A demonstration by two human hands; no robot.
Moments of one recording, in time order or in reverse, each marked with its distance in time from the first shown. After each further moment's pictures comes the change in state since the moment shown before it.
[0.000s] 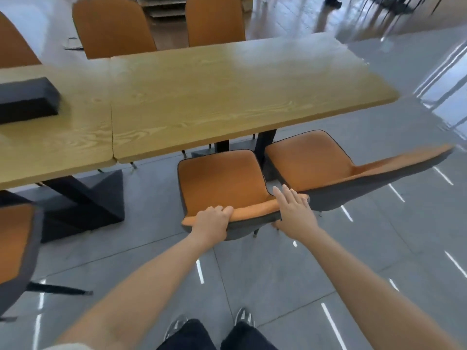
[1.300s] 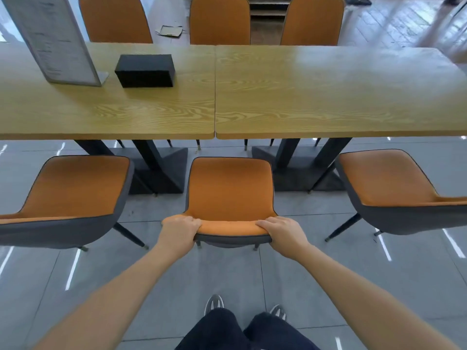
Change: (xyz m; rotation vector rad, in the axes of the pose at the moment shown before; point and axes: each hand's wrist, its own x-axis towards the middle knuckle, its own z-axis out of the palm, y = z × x) left_hand -0.218 -0.200 0.057 -0.113 0.160 -0.315; right_hand -0.029 -0.211 0.086 -0.087 -0.029 -0.572
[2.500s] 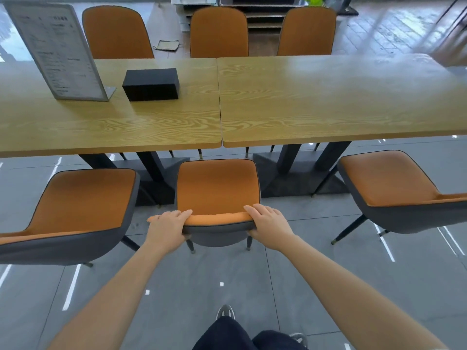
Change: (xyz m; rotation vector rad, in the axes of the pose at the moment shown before) left_hand 0.004 -0.071 -0.017 0.028 -0.055 -0.123; right_hand 0.053 -0.069 -0.014 0.060 -0.031 0.126
